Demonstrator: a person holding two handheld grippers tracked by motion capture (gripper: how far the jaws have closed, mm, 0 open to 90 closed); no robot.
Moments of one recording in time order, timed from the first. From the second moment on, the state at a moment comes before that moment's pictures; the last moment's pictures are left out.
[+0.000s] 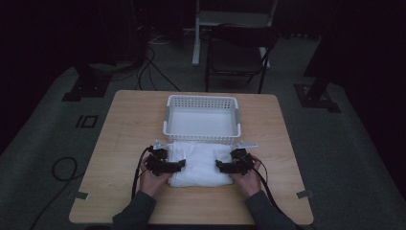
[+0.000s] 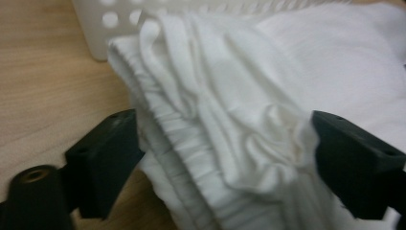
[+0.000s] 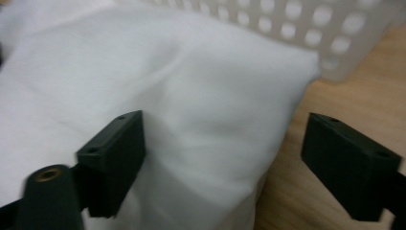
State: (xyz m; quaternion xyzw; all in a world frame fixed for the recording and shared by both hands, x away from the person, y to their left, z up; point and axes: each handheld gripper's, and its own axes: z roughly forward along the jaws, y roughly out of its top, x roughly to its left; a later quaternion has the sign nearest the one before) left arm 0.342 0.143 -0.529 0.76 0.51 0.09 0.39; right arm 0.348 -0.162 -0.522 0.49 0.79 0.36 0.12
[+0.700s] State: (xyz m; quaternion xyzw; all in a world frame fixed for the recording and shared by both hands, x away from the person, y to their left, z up) left arm 0.356 0.150 -0.548 0.76 0.51 0.02 0.41; right arm 0.369 -0.174 -0.544 0.50 0.77 0.39 -0.01
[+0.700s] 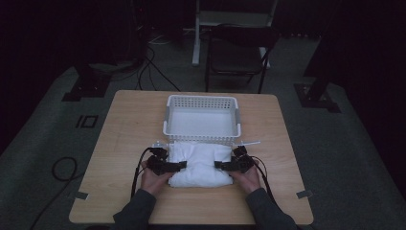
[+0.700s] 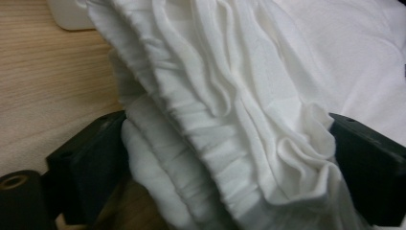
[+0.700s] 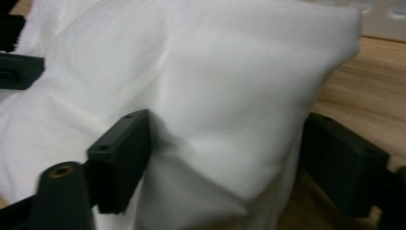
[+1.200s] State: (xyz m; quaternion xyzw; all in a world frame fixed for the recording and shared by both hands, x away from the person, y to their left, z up) left arm 0.348 0.145 -0.540 0.76 0.49 0.01 0.43; right arm 0.370 -0.177 -0.542 0.48 0.77 0.42 -0.05
